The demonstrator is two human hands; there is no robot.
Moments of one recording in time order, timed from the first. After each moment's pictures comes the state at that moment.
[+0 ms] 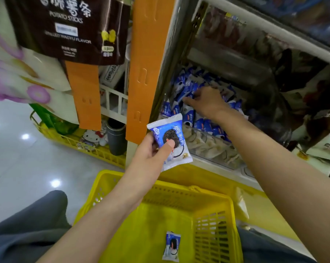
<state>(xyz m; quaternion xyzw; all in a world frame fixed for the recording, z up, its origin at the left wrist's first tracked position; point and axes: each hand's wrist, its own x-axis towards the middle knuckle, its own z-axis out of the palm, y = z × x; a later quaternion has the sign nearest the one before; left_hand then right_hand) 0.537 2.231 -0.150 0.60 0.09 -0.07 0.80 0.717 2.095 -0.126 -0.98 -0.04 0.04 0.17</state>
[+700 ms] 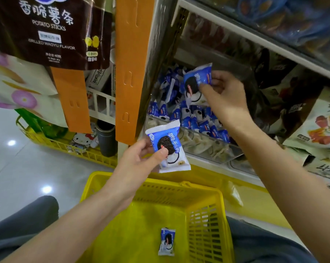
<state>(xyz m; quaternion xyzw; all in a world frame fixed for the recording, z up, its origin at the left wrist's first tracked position) 0.531 2.236 -0.159 0.60 0.05 -0.10 0.79 0.645 2.077 -0.074 -0.87 -0.02 -0.15 0.47</state>
